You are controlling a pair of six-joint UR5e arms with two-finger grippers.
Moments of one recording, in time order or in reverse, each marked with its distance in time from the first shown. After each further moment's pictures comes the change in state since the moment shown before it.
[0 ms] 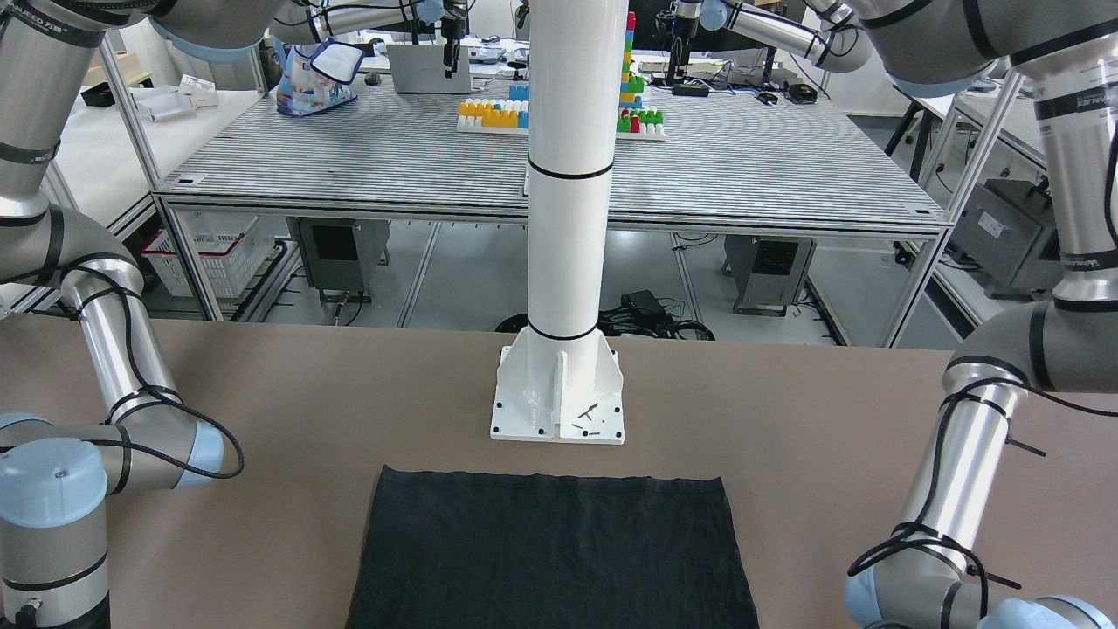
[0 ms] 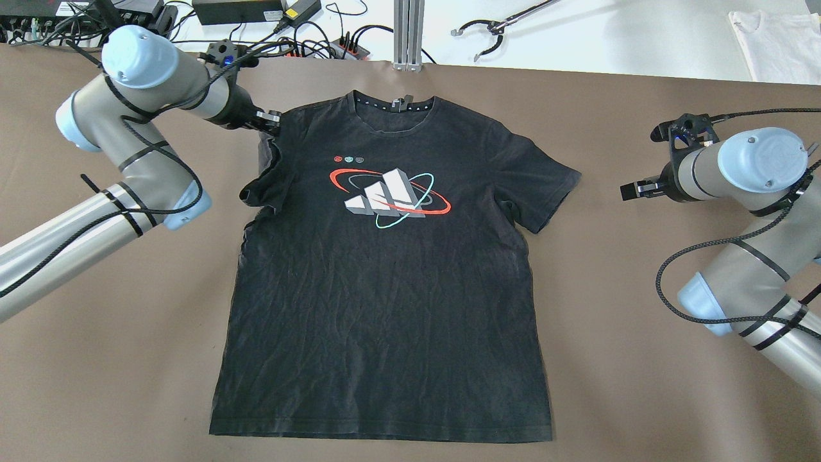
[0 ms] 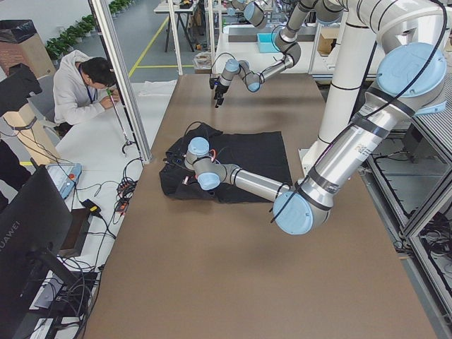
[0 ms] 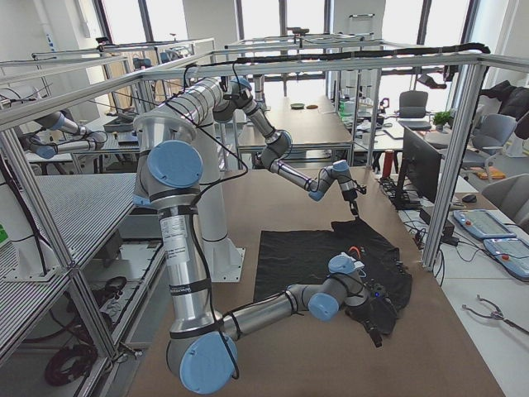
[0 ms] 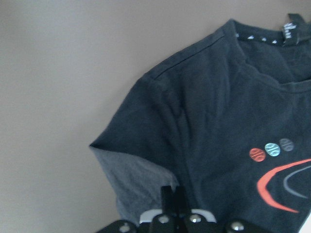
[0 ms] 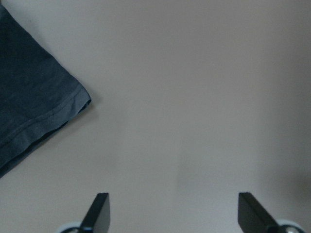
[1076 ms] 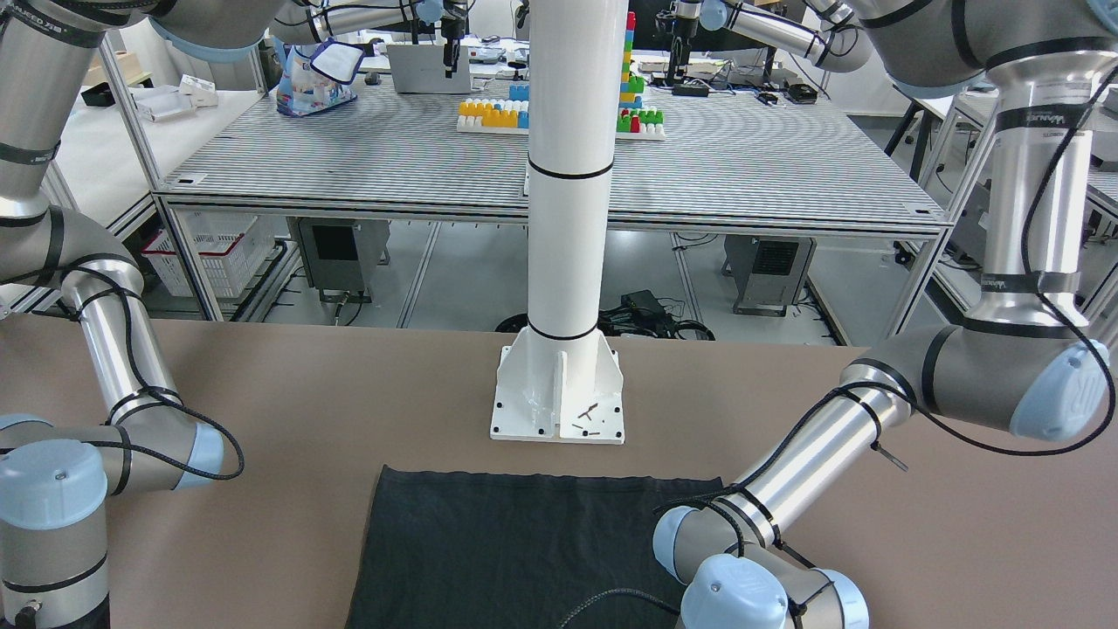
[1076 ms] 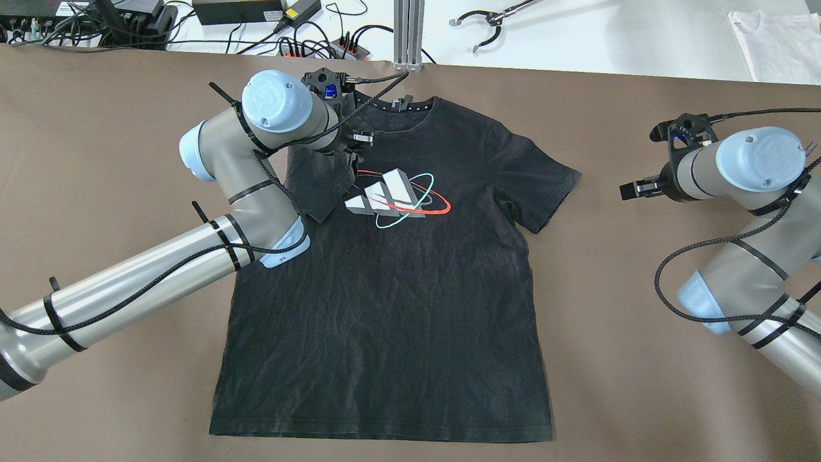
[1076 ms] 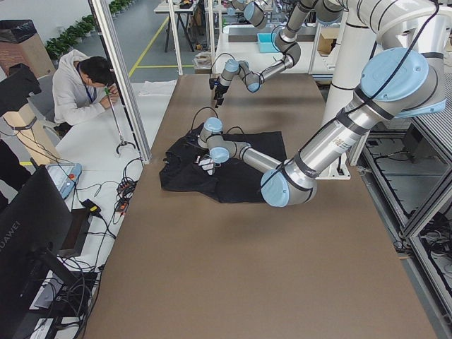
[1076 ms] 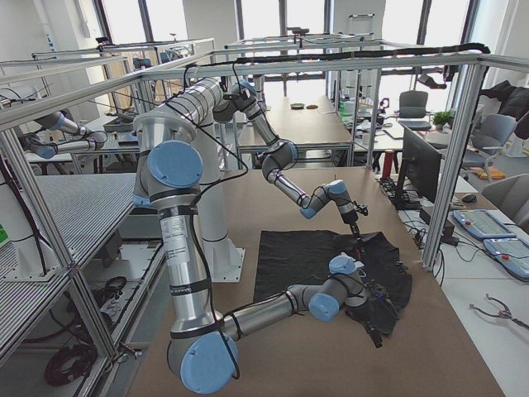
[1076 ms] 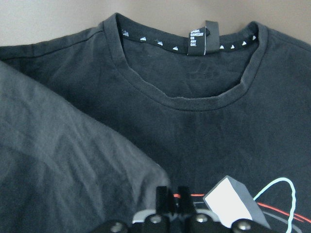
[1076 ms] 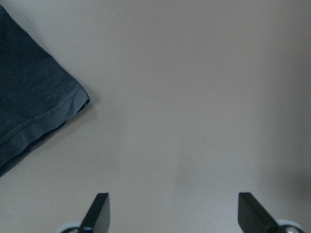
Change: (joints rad) left arm 0.177 -0.200 0.085 0.114 0.250 -0.186; right arm 0.000 0.004 -0.007 -0.001 0.000 0.001
